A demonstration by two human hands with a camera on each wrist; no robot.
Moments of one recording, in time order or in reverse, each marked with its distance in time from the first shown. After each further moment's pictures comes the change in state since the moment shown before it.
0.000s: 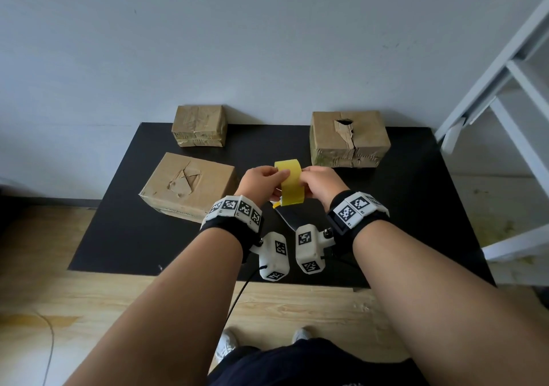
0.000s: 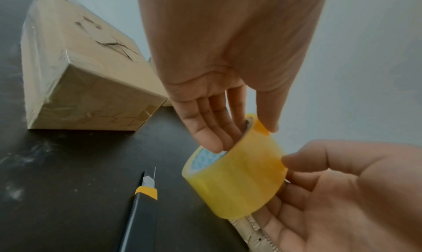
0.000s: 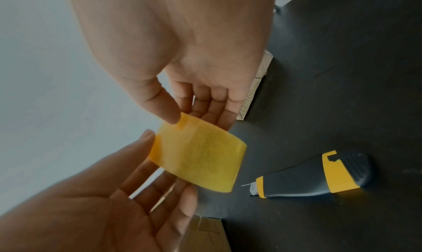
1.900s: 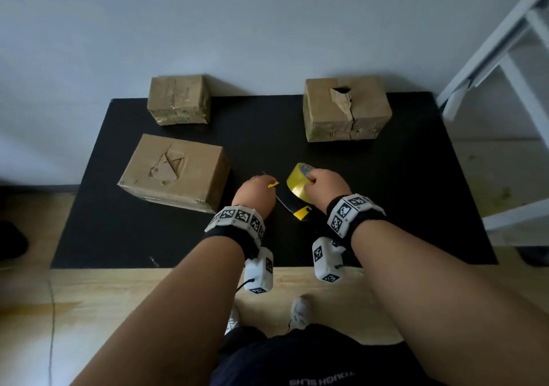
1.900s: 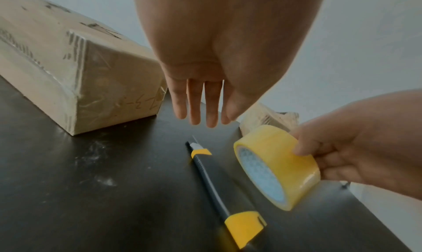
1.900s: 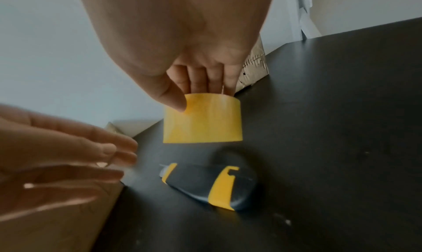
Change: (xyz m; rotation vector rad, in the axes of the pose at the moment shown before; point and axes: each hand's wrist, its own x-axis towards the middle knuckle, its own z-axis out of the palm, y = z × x) left_hand 0.010 -0.051 0.020 0.695 -0.067 0.012; right_hand 0.024 0.060 0.005 -0.685 0.065 0.020
